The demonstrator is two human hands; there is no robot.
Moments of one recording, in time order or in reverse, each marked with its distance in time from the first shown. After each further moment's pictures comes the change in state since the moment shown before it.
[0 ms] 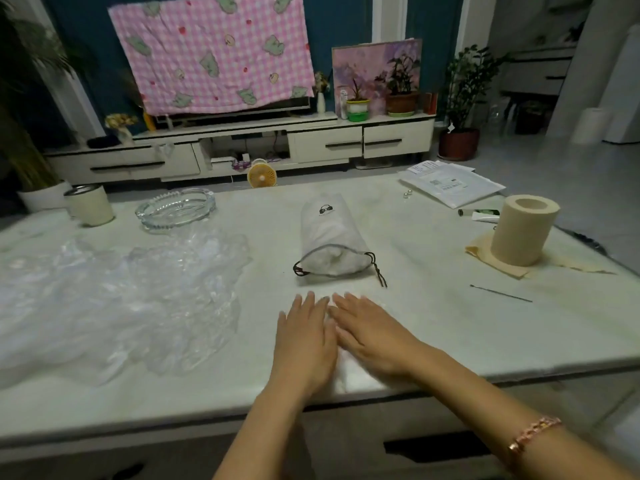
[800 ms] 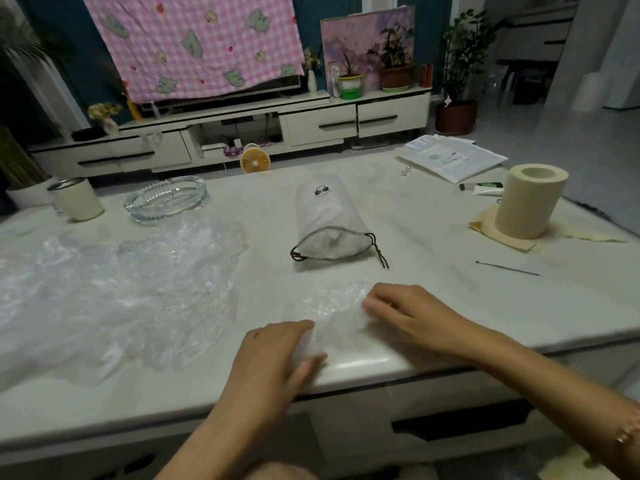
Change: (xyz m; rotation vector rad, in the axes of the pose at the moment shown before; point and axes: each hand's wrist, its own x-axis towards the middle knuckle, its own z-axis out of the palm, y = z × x) left_hand -0.031 -0.057 -0.009 0.150 0.247 0.456; right_hand -0.033 0.016 -0.028 0.493 0.133 0.050
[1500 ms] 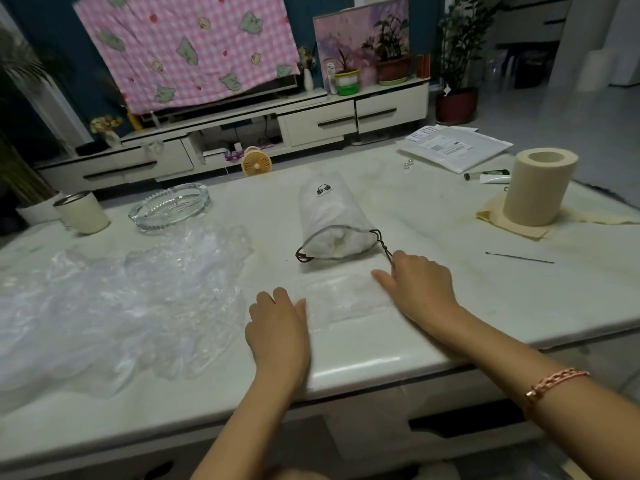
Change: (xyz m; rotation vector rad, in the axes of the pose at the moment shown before) left_hand 0.052 0.003 0.021 0.322 -0.163 -0.646; right_hand 0.041 0.016 0.014 -0.650 0.341 0.445
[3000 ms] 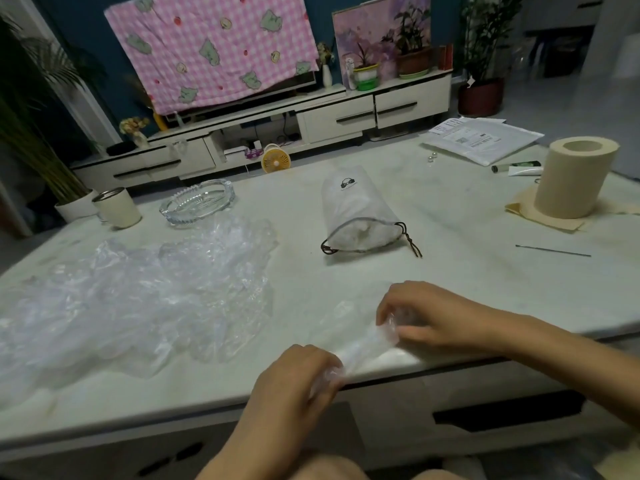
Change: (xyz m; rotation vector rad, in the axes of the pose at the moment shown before) left_hand -0.069 -0.072 -0.015 -0.467 0.022 0.664; right_hand -0.033 0.001 -0.016 0.489 -0.363 -0.738
